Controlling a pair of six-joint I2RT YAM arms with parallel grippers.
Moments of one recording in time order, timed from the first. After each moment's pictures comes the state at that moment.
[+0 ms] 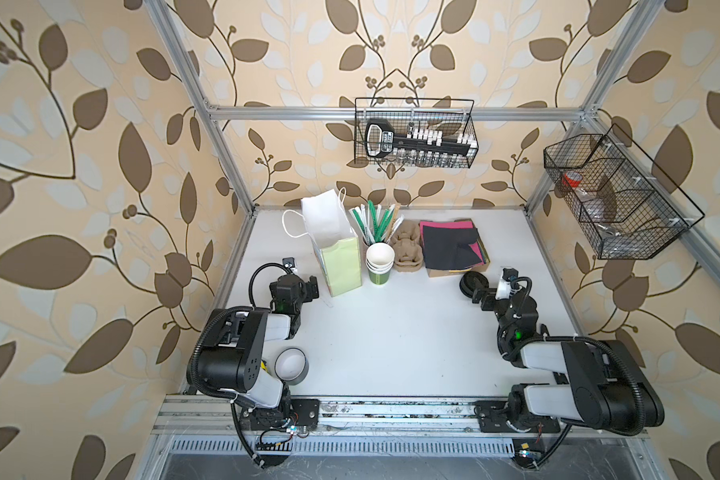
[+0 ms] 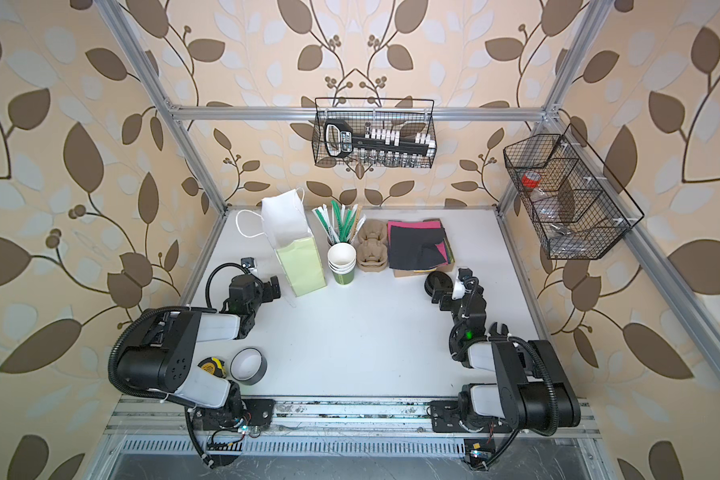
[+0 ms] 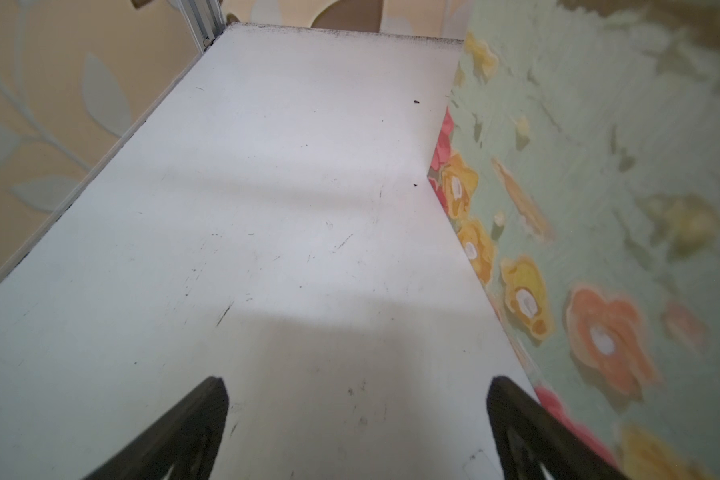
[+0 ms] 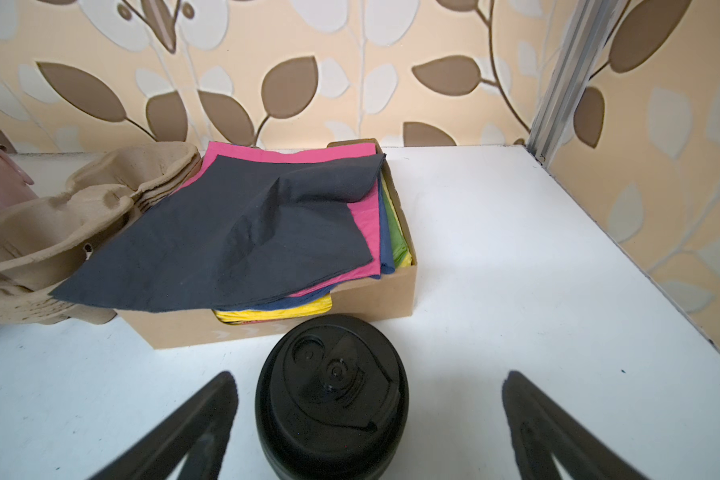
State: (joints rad) left arm -0.04 1.52 0.39 0.62 -0.19 -0.13; right arm 0.01 1.35 0.16 0.96 0.08 0.01
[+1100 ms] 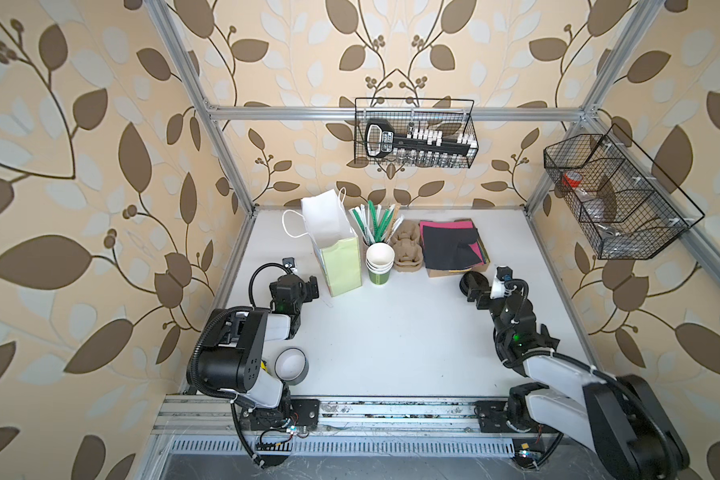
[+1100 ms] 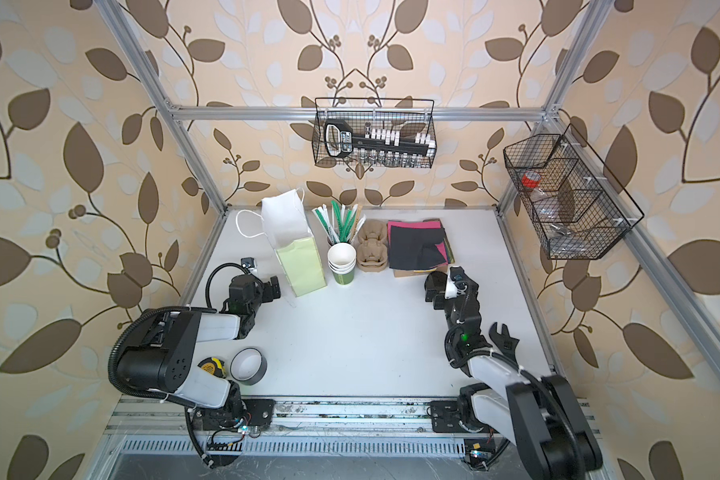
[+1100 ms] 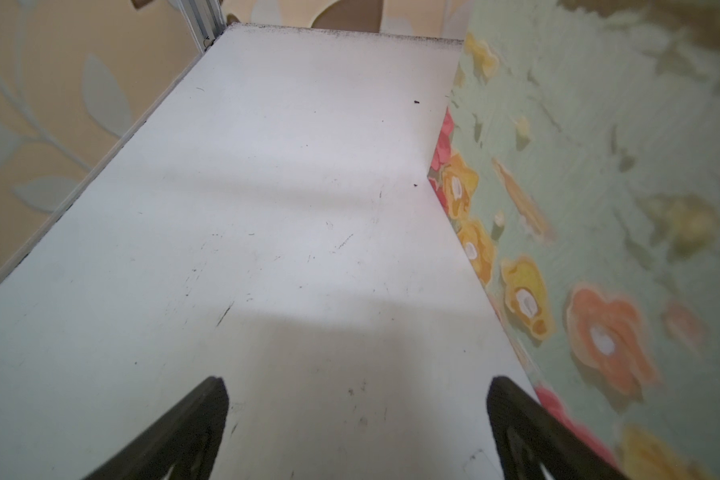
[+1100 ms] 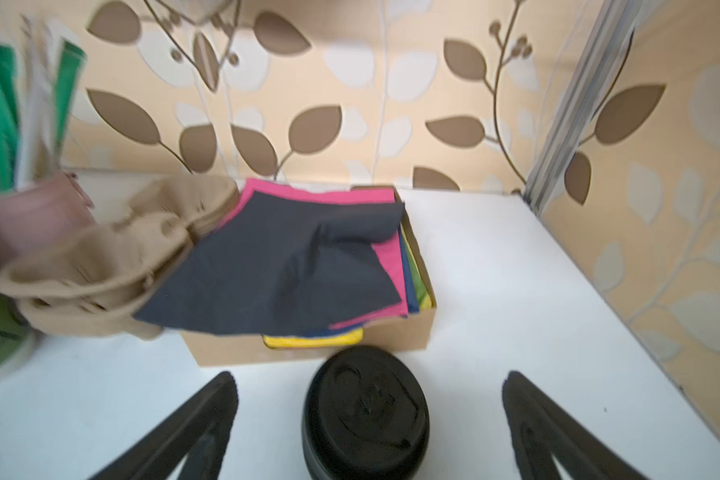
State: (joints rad) left arm -0.04 1.52 0.39 0.62 -0.19 -0.13; right arm 0.22 1.02 0.20 0.72 0.27 -0.04
